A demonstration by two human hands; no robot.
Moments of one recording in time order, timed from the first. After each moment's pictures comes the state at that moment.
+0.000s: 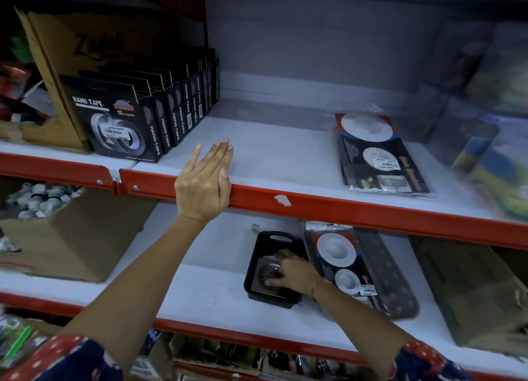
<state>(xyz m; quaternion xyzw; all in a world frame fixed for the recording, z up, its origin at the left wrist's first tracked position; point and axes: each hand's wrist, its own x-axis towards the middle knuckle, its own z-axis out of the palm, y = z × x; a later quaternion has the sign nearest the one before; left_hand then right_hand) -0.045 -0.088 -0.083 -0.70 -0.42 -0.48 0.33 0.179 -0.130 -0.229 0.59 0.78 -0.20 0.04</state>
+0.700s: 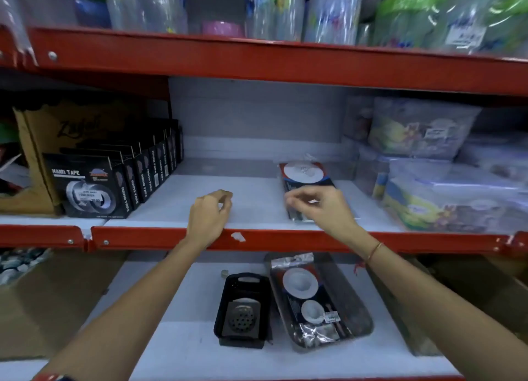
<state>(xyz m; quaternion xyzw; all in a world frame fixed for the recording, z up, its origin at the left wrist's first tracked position) 0.027 -0.117 -0.015 -0.73 -0.52 -0.43 -0.09 0.258 -0.195 0.028 0.54 0.70 -0.15 -0.45</state>
